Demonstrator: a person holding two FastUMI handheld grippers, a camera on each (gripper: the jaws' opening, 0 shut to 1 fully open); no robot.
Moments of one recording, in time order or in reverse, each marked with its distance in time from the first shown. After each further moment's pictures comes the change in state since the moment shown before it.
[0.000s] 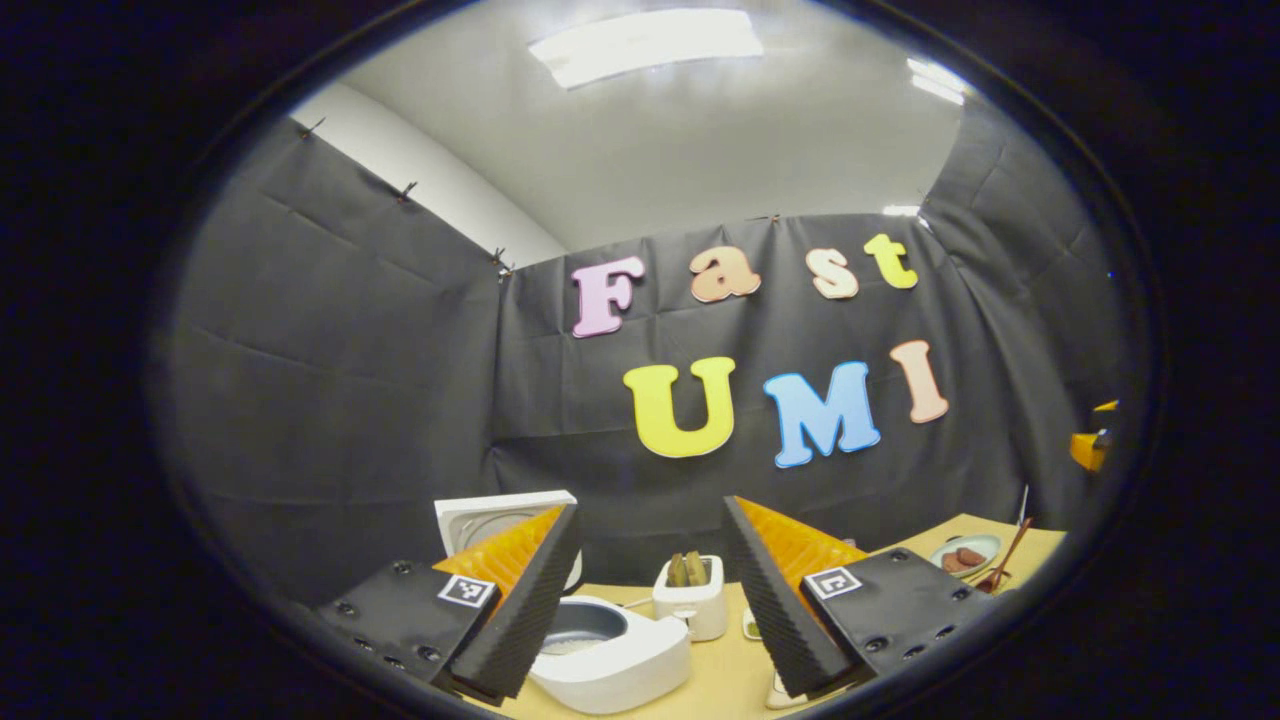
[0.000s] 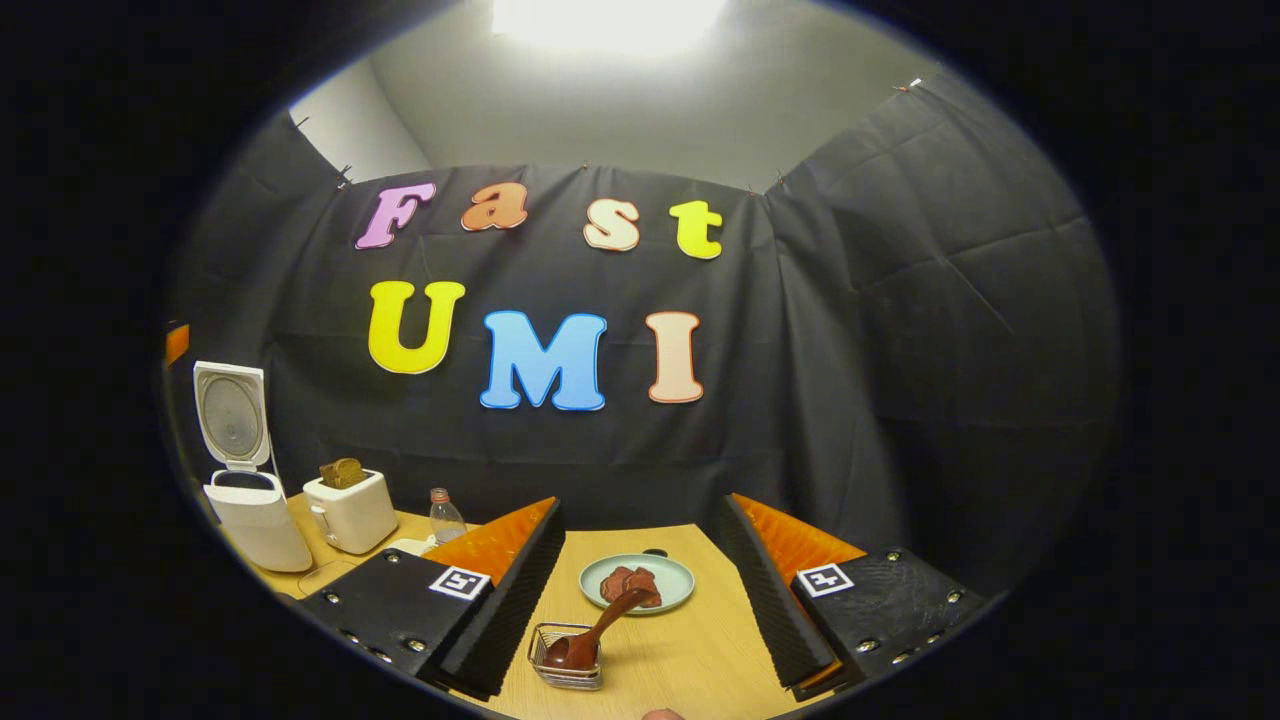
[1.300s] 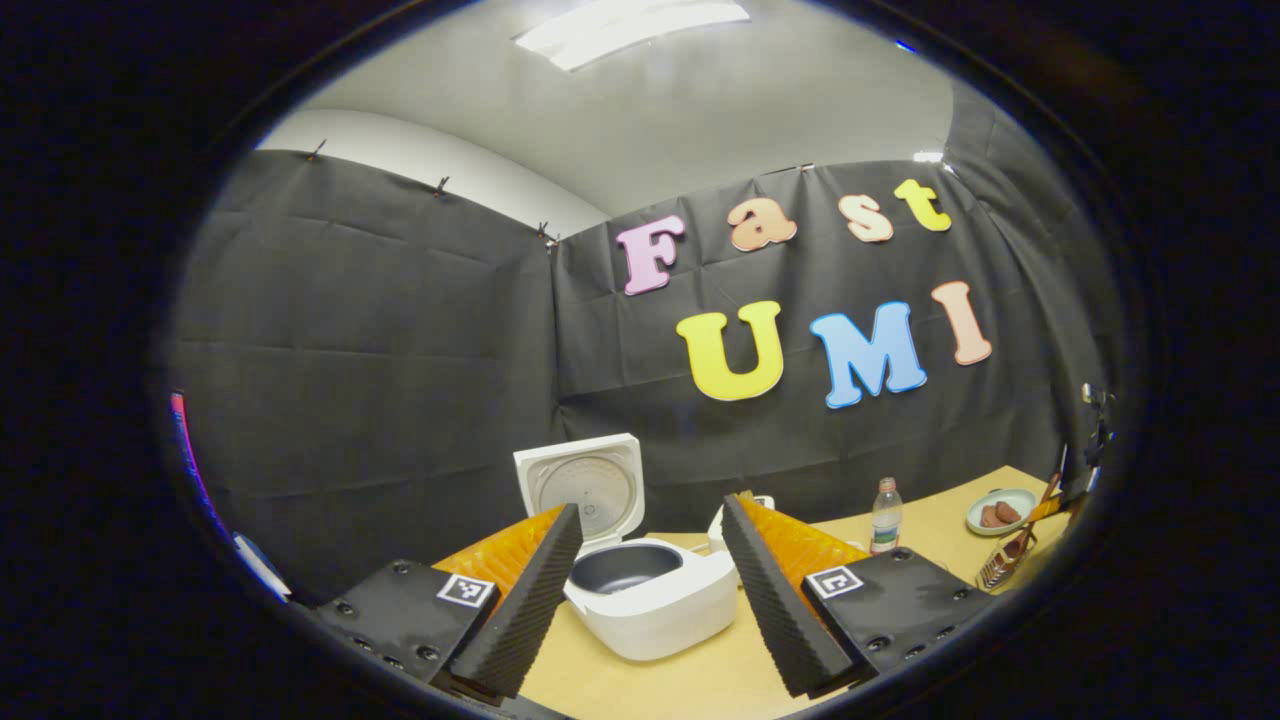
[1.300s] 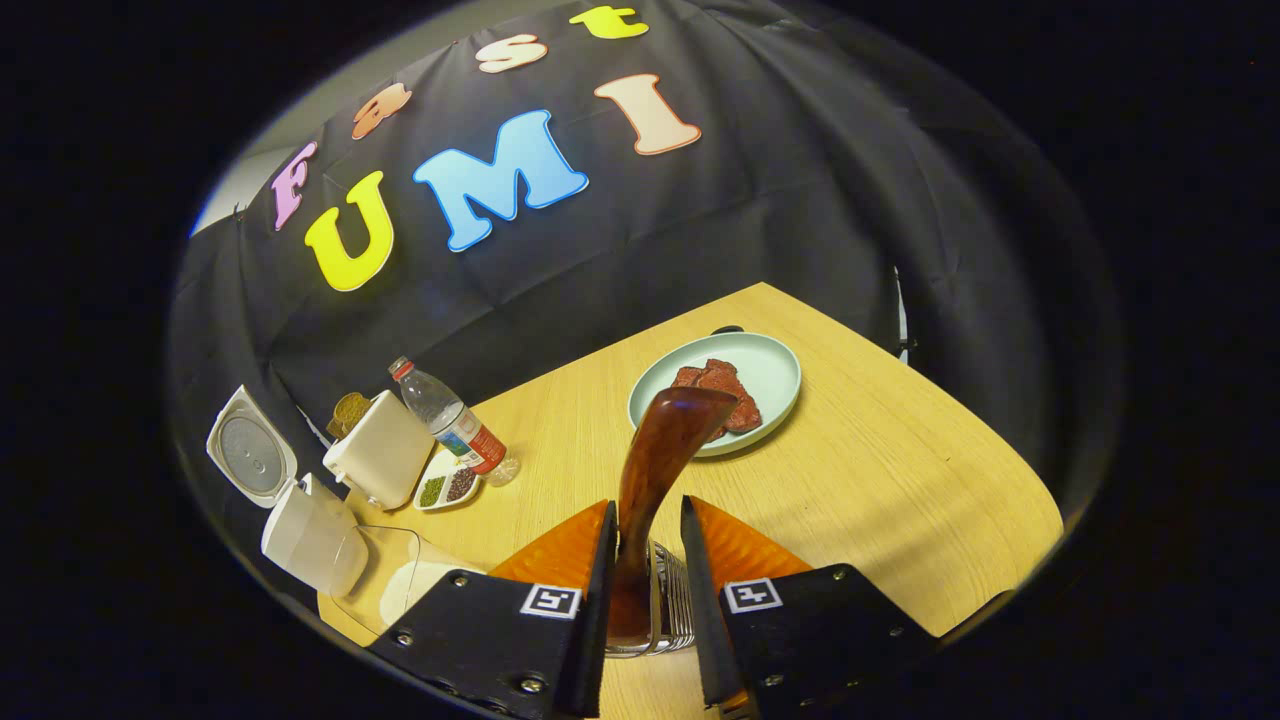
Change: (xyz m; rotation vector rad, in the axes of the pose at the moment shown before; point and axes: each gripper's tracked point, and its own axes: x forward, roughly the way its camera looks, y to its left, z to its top) left arm -0.078 0.022 -0.032 0.100 0.164 0.210; right arm 0.082 0.043 -0.218 0.392 0.624 0.182
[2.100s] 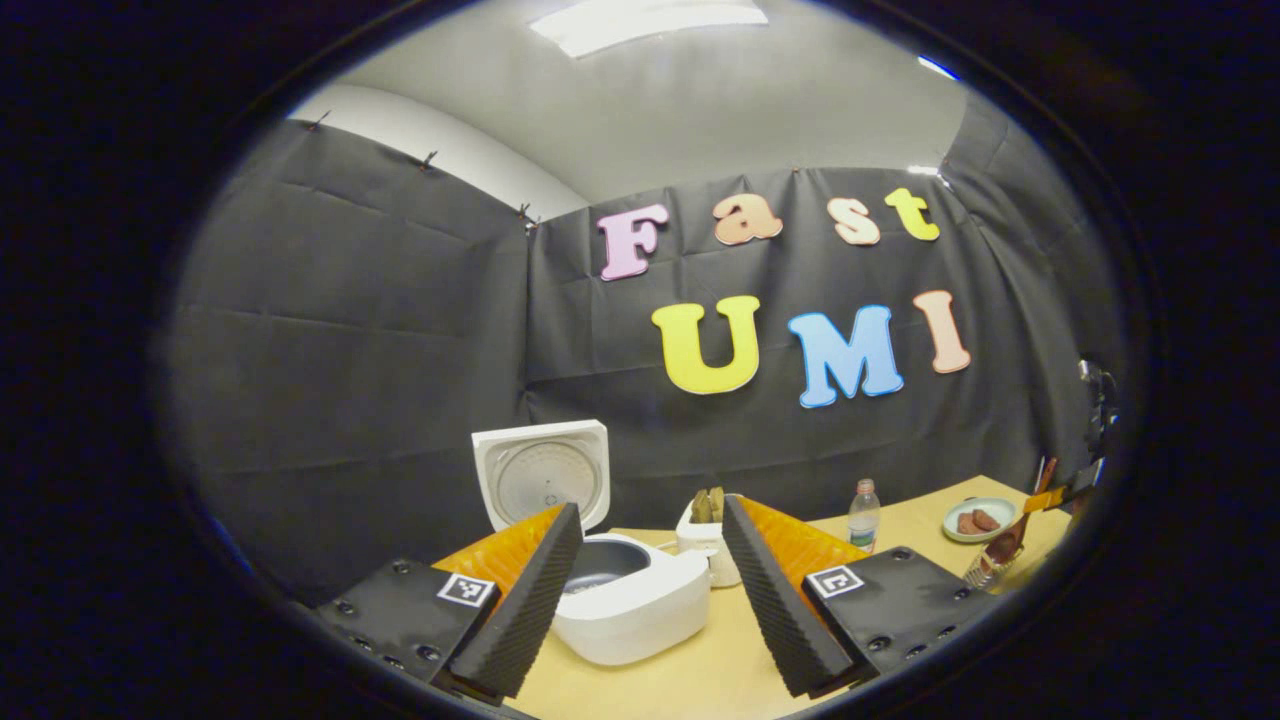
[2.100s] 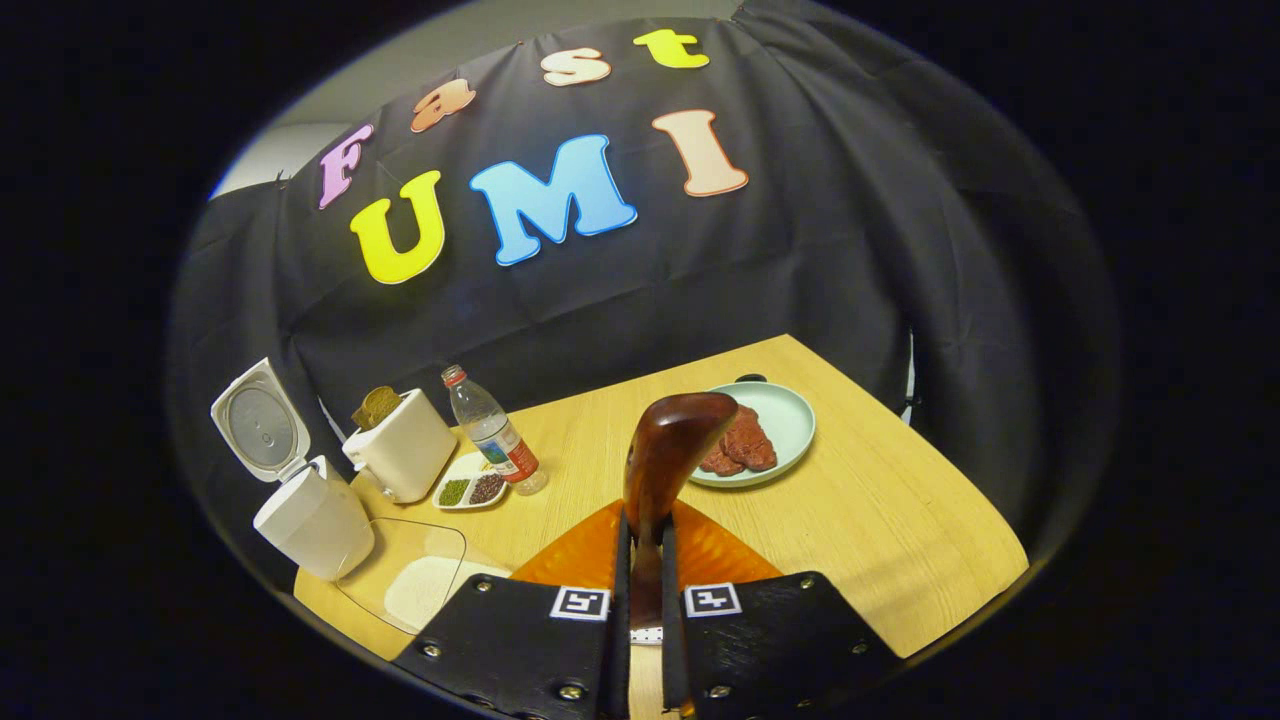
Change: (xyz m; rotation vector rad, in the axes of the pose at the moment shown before) left arm 0.050 -0.011 -0.021 -0.082 -0.005 -0.130; right arm -0.052 0.036 0.032 -0.169 -0.144 -0.027
